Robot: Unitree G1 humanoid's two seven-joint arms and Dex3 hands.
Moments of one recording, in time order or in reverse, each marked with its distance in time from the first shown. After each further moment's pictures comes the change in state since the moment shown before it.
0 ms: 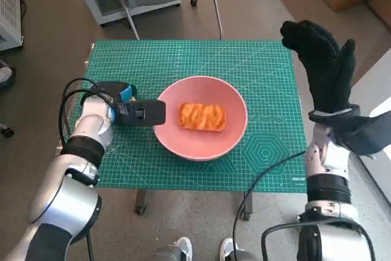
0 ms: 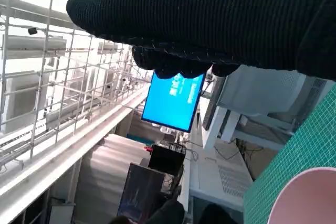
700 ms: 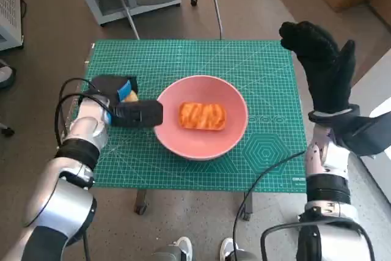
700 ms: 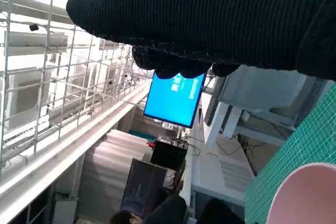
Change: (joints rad) left arm 0.021 0.077 0.075 -0.164 -0.046 -0.065 0.096; right arm 0.000 0.004 -0.007 -0.003 0.015 0.011 0.024
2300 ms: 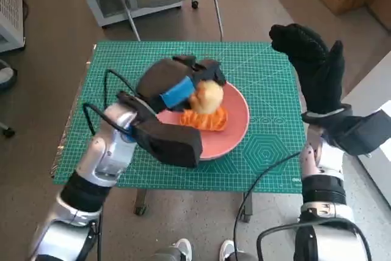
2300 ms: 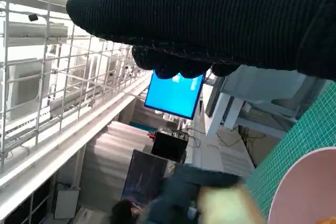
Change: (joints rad) left arm 0.320 -0.088 0.195 -1.012 -0.176 -0.023 -0.320; right arm 0.003 0.015 0.028 -0.024 -0.016 0.008 -0.012
